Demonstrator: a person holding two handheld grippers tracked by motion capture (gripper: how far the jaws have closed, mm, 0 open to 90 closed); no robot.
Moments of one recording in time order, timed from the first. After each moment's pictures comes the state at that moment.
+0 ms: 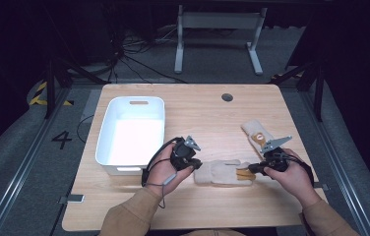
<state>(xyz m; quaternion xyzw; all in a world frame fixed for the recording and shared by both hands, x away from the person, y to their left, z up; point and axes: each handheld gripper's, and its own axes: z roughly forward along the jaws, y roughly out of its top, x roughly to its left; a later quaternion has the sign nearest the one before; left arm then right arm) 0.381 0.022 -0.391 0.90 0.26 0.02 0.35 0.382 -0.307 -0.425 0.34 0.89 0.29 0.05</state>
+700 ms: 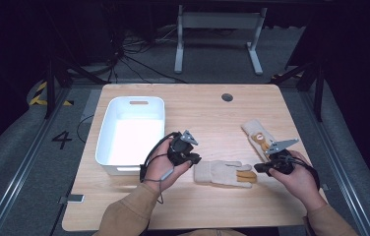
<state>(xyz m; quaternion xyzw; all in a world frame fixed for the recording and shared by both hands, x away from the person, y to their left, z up) 0.387 0.028 -0.380 0.89 0.26 0.03 0.36 0.372 -0.319 -0.420 0.35 0.89 0.28 0.09</state>
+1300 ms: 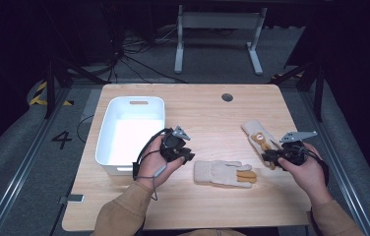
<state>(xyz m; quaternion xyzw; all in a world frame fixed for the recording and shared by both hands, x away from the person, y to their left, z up) 0.393 0.047 -0.375 0.89 0.29 0.04 0.36 0.386 -0.348 -0.404 0.41 0.84 0.33 0.14</state>
